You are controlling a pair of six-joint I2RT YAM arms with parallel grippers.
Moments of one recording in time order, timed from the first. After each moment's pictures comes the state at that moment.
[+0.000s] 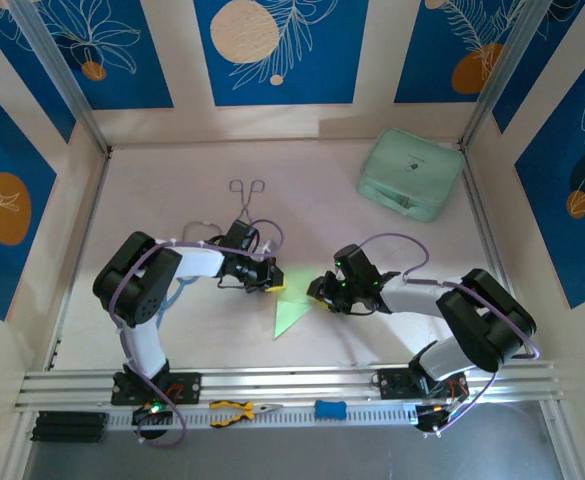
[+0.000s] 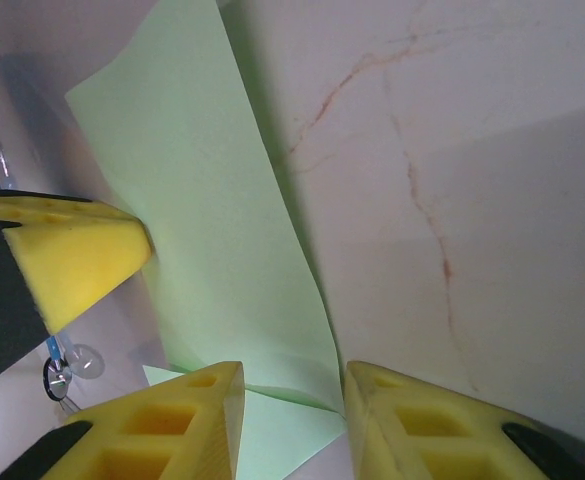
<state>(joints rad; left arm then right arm) -0.57 1.84 0.86 -0.09 0.71 -0.68 0.65 1.46 0.49 0.04 -0.38 1.17</state>
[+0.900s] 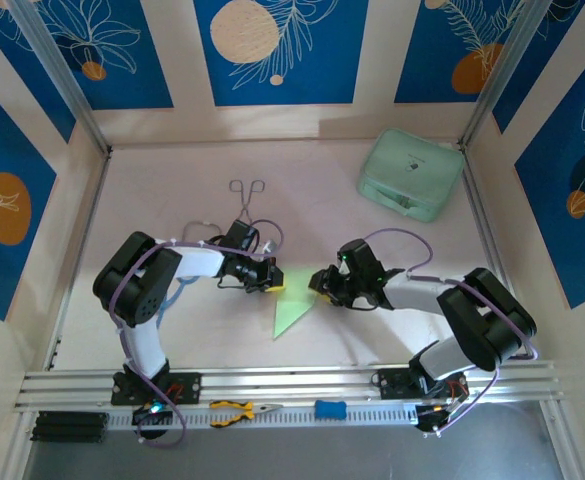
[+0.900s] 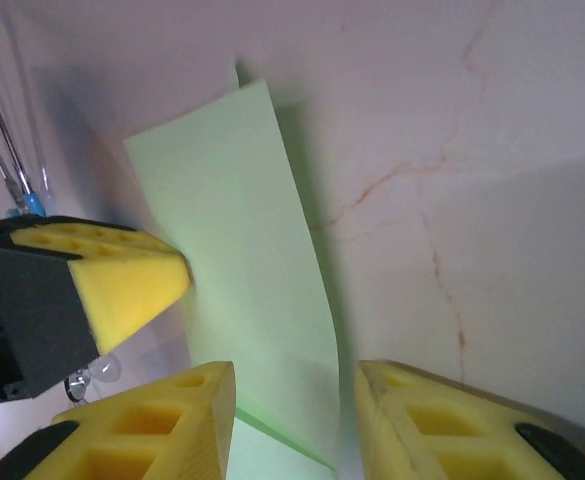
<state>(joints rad) -0.57 1.84 0.86 -0.10 0.71 -0.68 0.57 1.46 0.51 0.05 -0.42 1.09</state>
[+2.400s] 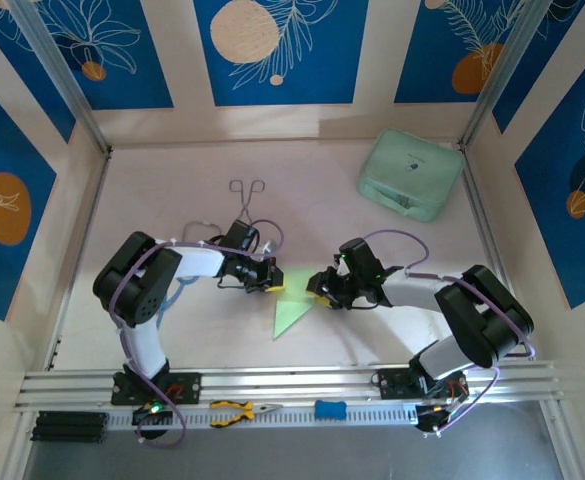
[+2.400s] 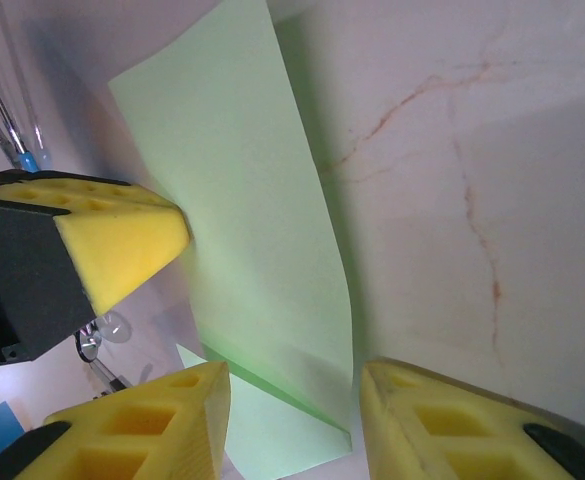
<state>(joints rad) -0.57 1.84 0.86 -0.10 0.71 -0.68 0.58 1.48 0.51 0.03 -0.52 1.10</state>
